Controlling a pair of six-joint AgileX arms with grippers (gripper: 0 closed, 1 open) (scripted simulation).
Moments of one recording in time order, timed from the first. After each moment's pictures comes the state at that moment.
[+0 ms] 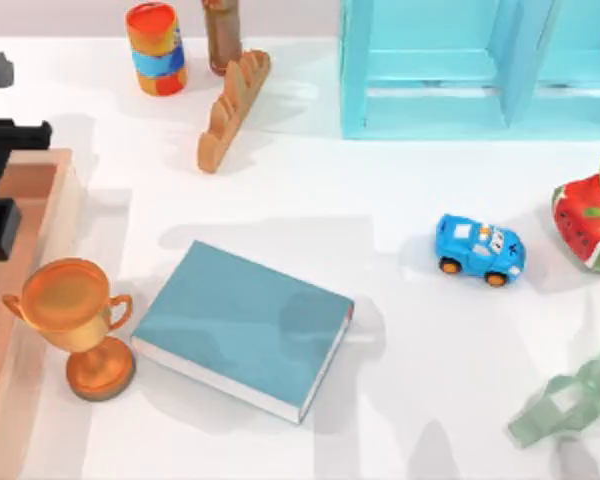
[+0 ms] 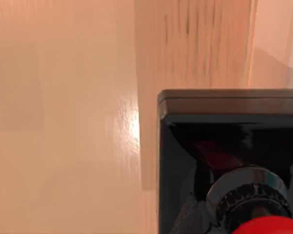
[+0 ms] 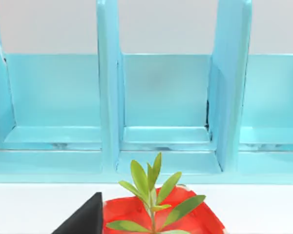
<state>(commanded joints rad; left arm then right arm) 0.00 1.89 1.64 -1.34 0.00 0.03 0.00 0.00 0.00 0.00 0.00 0.00</state>
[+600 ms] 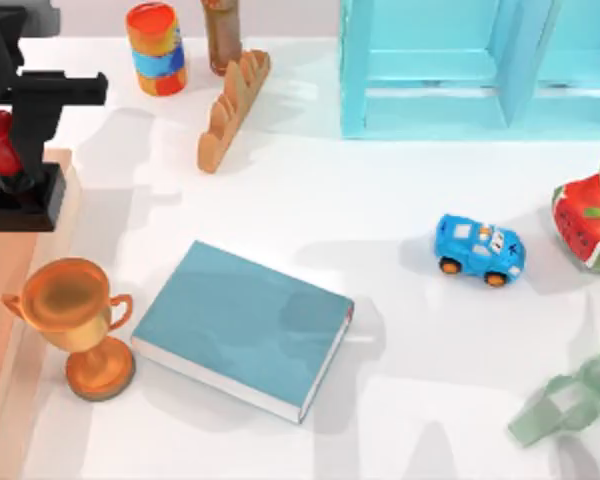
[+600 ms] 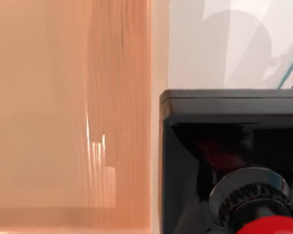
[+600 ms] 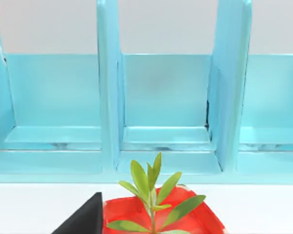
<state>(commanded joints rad) -0.17 1.85 1.82 -1.54 0.00 -0.15 0.00 0.00 0.00 0.00 0.00 0.00</state>
